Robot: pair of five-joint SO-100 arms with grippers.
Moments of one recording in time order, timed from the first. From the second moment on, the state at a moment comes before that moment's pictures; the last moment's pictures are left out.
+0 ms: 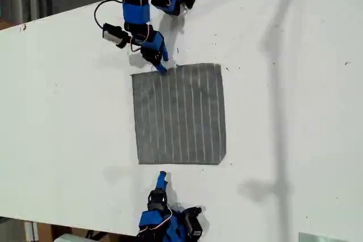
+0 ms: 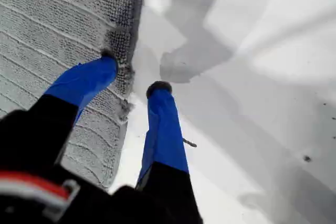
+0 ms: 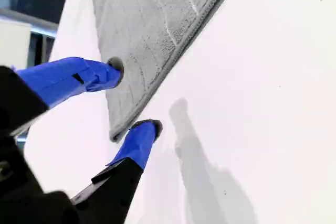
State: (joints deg) arm 0 -26.4 198.3 178.4 75.3 -60.6; arm 1 19.3 119.2 148.9 44.6 86.6
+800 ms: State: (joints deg) arm 0 -31.3 198.3 177.9 74.8 -92.4; arm 1 16.7 157.9 164.8 53.2 81.0
